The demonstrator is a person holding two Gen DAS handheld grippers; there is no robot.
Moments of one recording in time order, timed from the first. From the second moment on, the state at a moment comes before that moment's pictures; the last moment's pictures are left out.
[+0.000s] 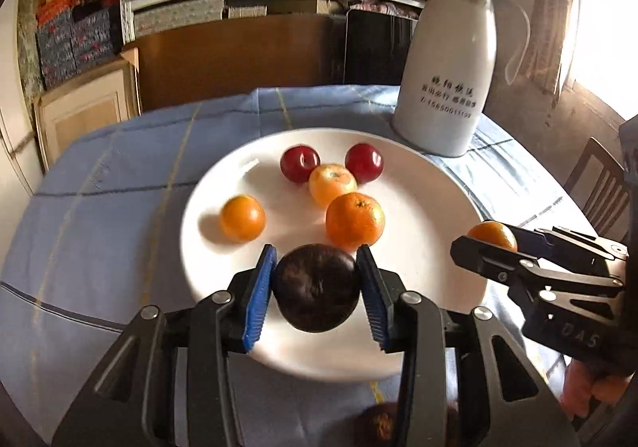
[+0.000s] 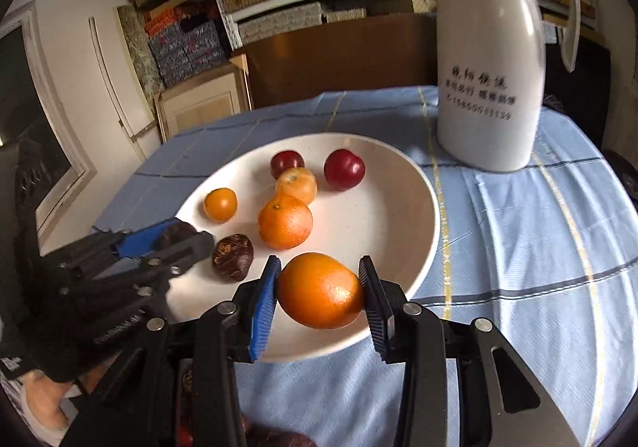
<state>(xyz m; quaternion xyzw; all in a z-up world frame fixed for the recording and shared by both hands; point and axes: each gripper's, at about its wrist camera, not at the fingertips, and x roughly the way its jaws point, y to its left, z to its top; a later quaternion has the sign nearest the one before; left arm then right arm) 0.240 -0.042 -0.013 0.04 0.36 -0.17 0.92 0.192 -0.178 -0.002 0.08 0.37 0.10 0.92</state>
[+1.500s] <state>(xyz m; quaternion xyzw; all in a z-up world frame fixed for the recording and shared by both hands) 0.068 0.029 -0.029 0.08 0.34 -0.12 0.93 0.079 -0.220 -0.004 0.15 0.35 0.08 0.92</state>
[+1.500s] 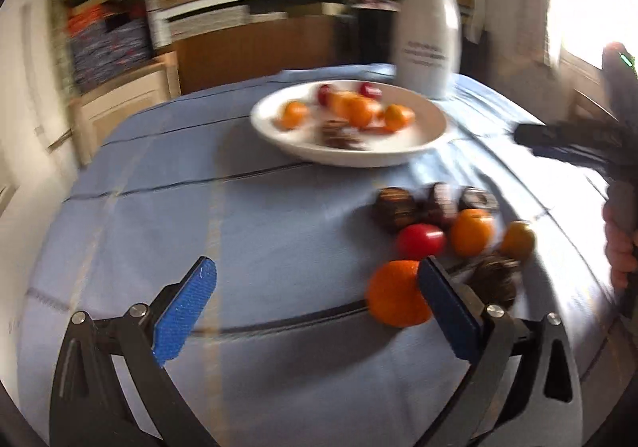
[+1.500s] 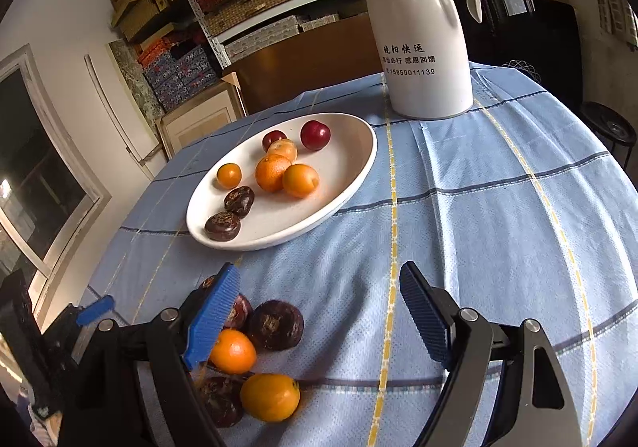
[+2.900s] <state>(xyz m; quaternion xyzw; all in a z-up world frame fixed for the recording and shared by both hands) 0.052 -0.003 -0.060 0.13 0.42 -0.23 0.87 0.035 -0.160 -0.038 0.01 0.40 0.15 0.90</state>
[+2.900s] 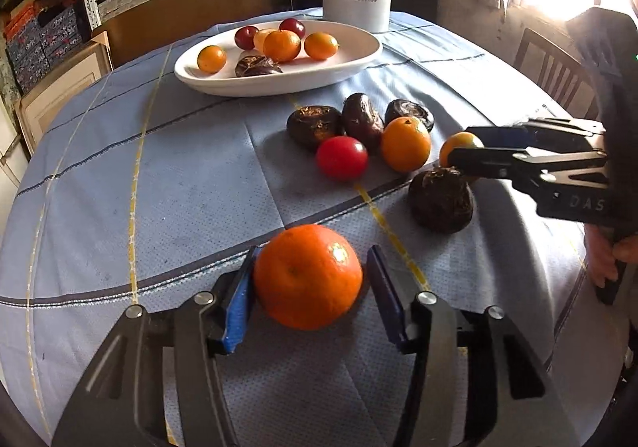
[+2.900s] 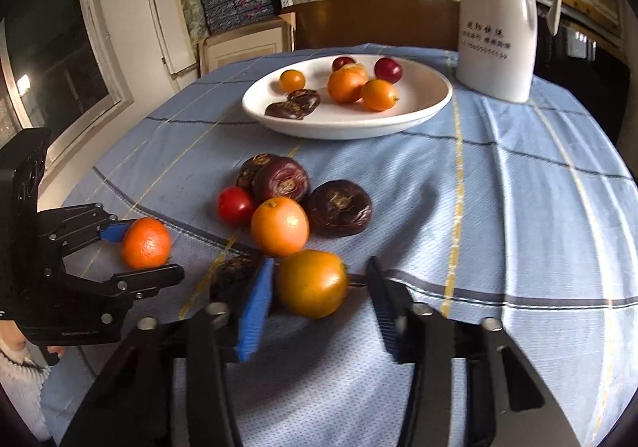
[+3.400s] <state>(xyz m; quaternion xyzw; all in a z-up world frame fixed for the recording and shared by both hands) 0.109 -0.010 0.000 0.08 0.36 -0.22 0.90 0.073 -0.184 0.017 0.06 0.34 0.13 0.93</state>
